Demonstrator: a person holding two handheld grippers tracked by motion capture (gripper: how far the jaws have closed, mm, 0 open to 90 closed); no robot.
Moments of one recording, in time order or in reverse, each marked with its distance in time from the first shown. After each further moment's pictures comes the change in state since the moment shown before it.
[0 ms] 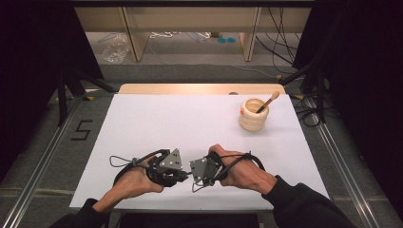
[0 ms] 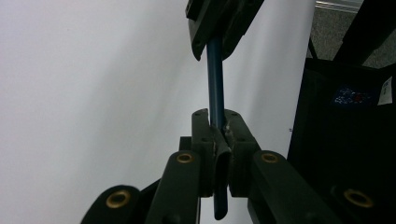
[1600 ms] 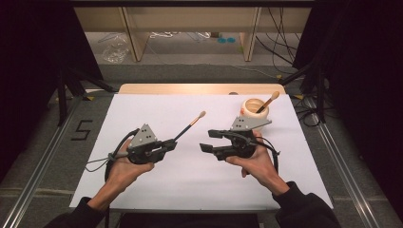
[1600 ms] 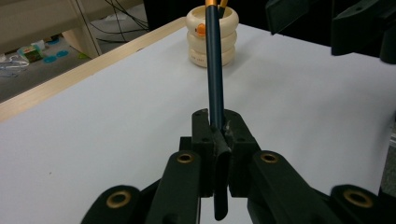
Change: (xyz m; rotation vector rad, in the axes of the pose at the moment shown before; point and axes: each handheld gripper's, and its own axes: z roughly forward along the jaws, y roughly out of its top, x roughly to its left) left arm 0.028 -0.014 -0.040 -0.395 0.263 -0.338; right arm -0.016 -0.073 -0.028 -0.764 -0.057 1.030
